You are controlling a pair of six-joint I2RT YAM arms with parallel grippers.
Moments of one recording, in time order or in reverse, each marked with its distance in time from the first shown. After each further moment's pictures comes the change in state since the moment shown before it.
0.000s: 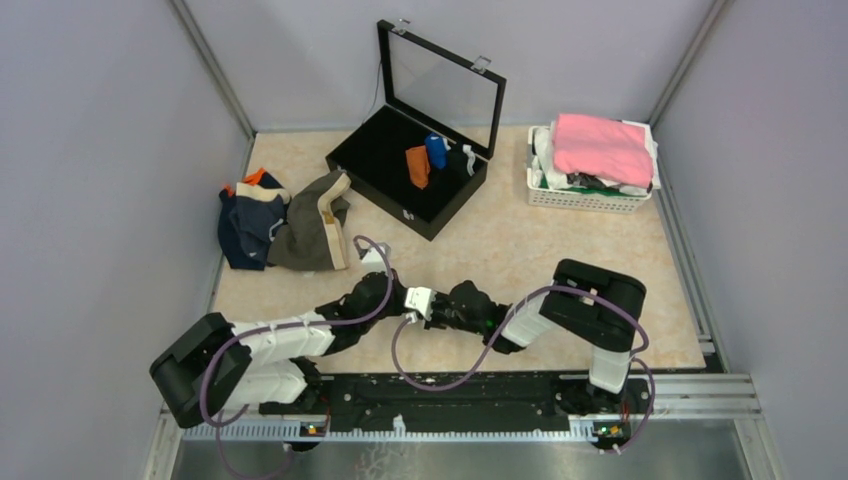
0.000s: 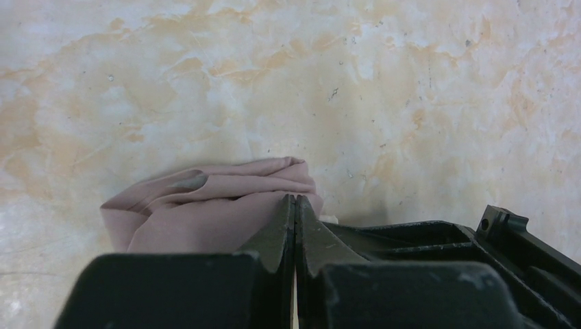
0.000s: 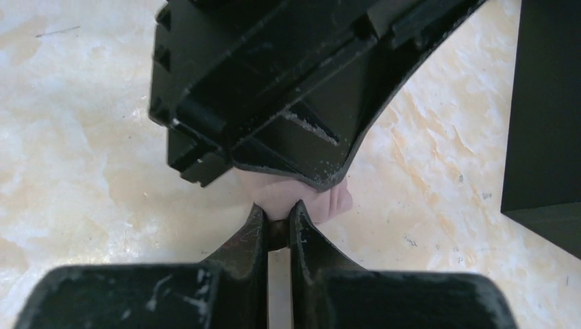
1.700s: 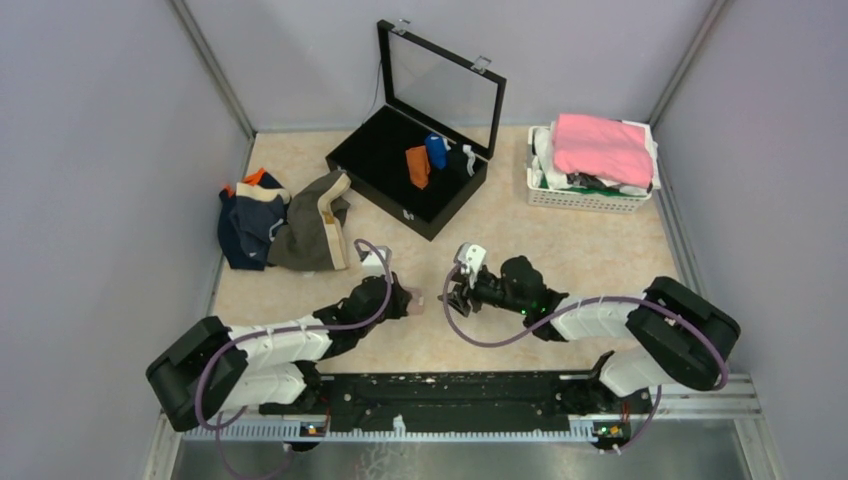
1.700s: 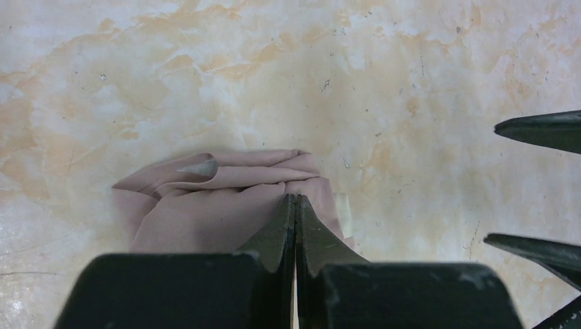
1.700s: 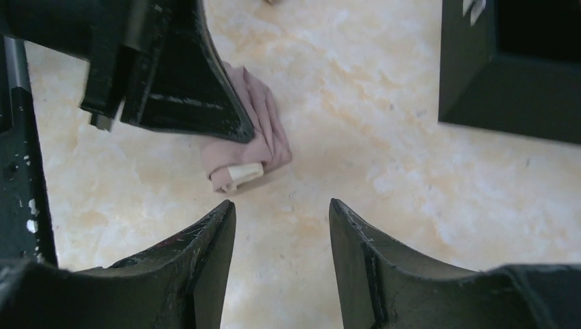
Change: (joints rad) left arm -0.013 -0.055 -0.026 -0.018 0.006 0.042; right arm -0.257 -0.426 -0.163 -0.204 -0.217 0.396
